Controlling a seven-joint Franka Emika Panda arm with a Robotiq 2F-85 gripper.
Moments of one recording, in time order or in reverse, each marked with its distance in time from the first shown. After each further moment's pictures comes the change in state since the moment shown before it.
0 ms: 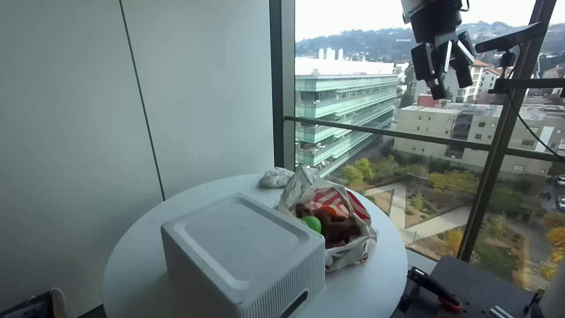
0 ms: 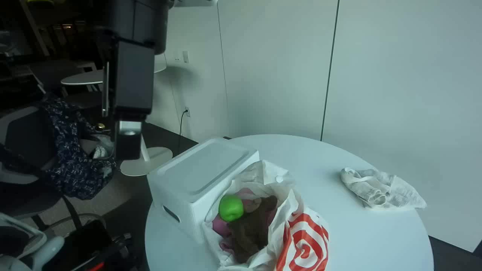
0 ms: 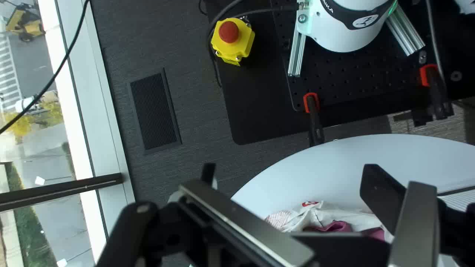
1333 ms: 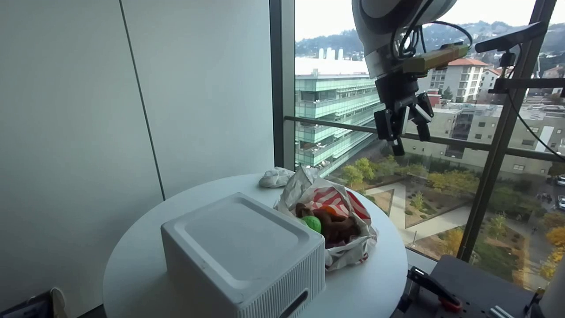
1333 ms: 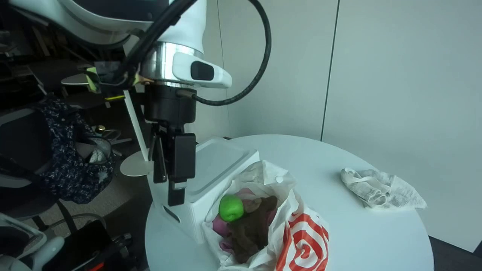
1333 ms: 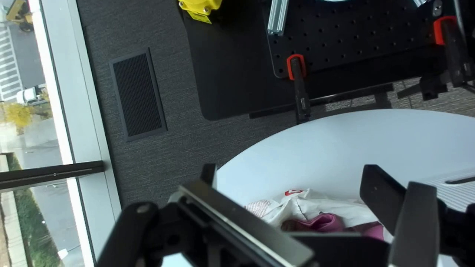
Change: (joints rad) arm 0.072 0.127 0.003 -0.201 0.026 0.328 0.135
